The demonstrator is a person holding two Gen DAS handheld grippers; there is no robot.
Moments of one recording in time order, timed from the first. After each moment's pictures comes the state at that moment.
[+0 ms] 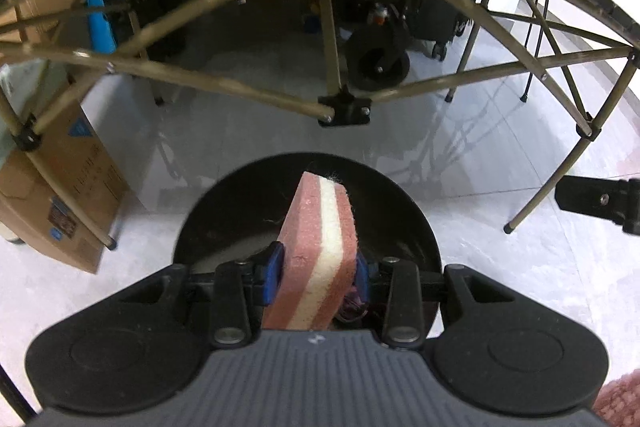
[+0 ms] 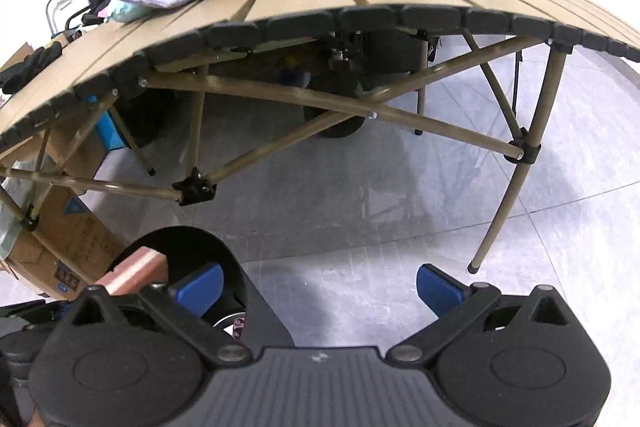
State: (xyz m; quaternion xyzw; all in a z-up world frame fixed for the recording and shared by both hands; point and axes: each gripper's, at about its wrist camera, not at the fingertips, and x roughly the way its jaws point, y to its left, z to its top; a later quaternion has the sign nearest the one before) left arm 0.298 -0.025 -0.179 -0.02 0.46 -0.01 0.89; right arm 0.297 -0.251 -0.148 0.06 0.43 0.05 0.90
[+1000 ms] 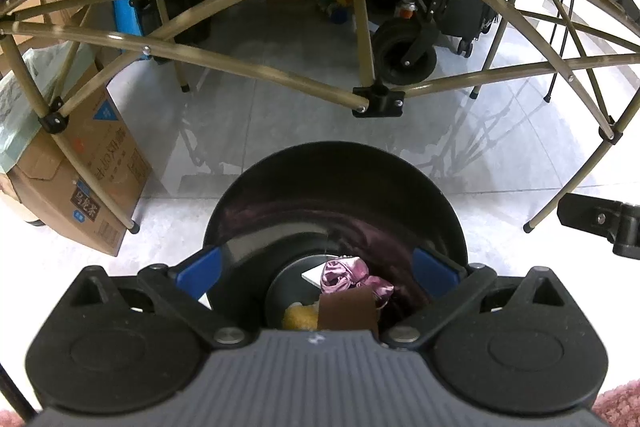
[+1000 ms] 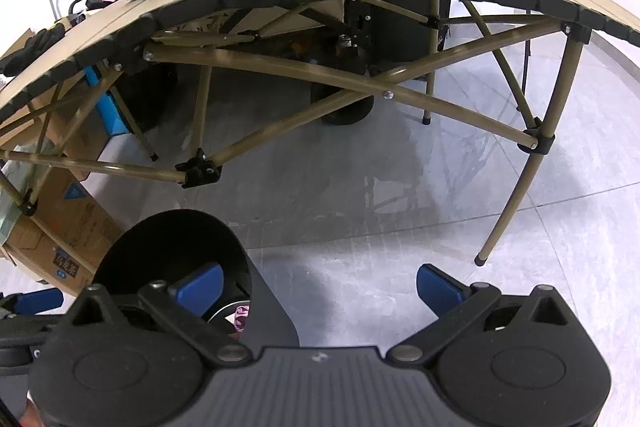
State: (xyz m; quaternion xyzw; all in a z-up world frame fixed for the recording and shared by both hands) left arm 0.291 -0.013 -0.172 -0.02 0.47 0.03 0.88; right arm 0.299 -0.243 -0.158 0.05 0.44 0.06 0.89
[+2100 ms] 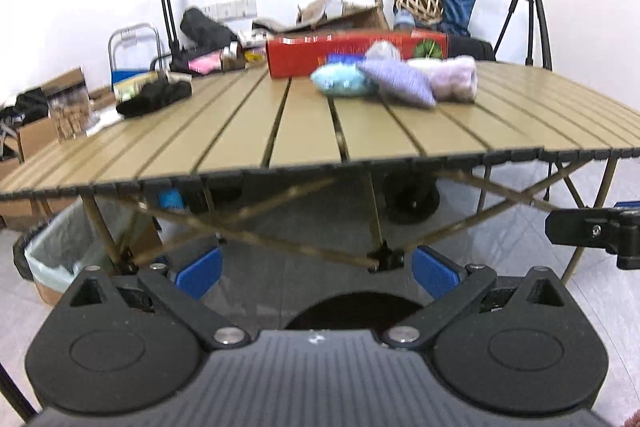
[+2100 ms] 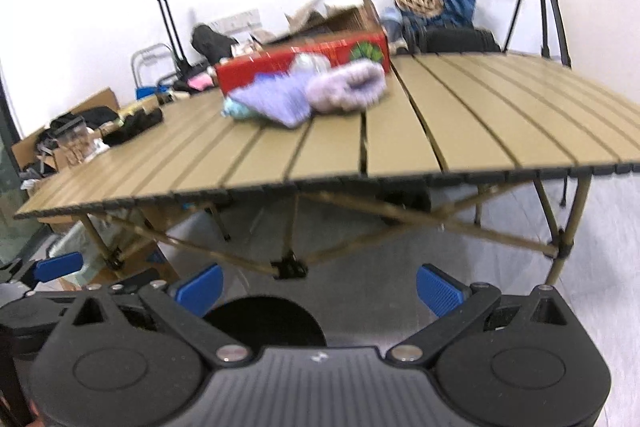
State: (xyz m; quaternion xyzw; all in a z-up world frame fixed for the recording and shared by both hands) left arm 0.237 -0.020 -0.070 0.04 0.26 0.05 0.96; right arm 0.252 -0.242 -0.066 0.07 0.29 0.15 0.94
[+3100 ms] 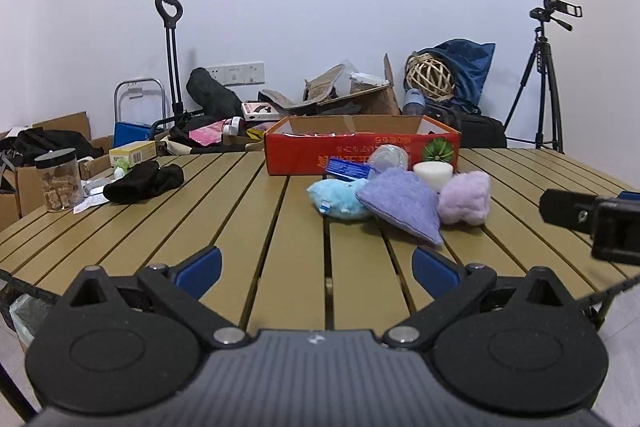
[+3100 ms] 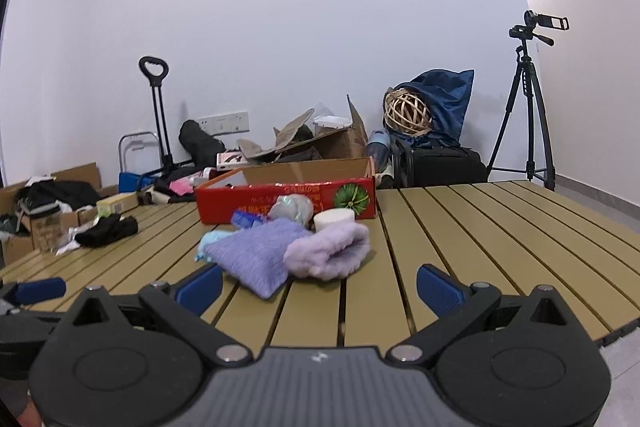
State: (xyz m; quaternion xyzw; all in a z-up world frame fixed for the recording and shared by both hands) left arm 0.305 -0.027 -0.016 0.01 0.17 0.06 0.98; right arm 0.313 -0.242 -0.007 0.05 0.14 0.11 0.98
